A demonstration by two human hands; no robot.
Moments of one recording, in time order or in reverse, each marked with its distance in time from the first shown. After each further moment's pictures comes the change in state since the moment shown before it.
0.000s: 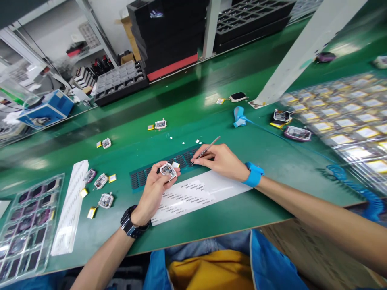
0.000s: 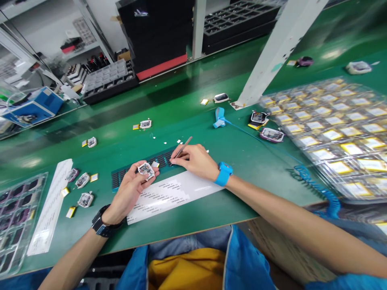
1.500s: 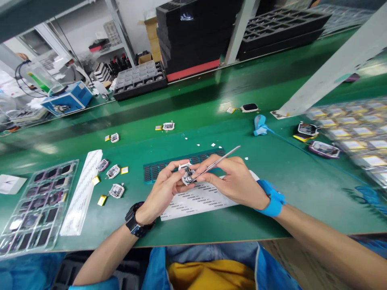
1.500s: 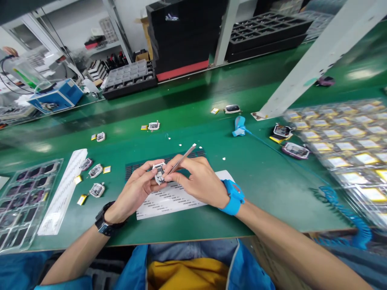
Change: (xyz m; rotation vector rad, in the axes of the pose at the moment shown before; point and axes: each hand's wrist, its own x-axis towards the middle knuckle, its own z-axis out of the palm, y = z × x) left_hand -0.016 0.013 -0.007 -0.160 -0.225 -0.037; right_hand -0.018 -0.061 0.032 -0.120 0.014 -0.448
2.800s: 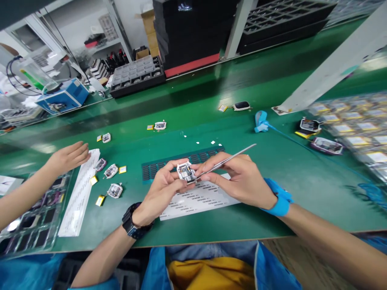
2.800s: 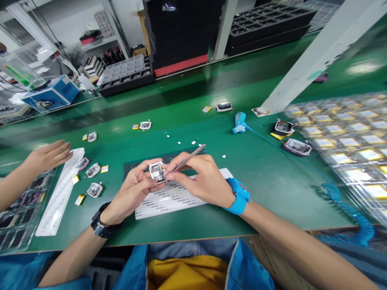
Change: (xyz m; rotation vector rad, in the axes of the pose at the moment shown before) left_hand -0.004 0.002 0.001 0.103 -0.049 0.028; right_hand -0.007 0.003 -0.005 0.117 0.024 0.057
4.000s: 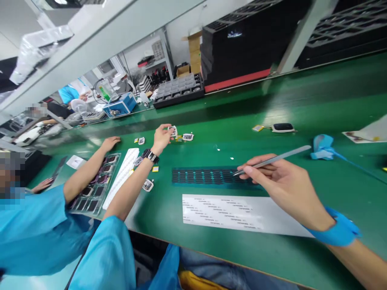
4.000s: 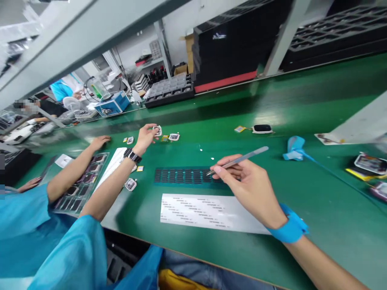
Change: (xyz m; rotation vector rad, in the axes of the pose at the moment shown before) left_hand 0.099 0.112 -0.097 0.827 0.719 0.251; right_hand 0.014 0.023 -0.009 0.081 0.213 0.316
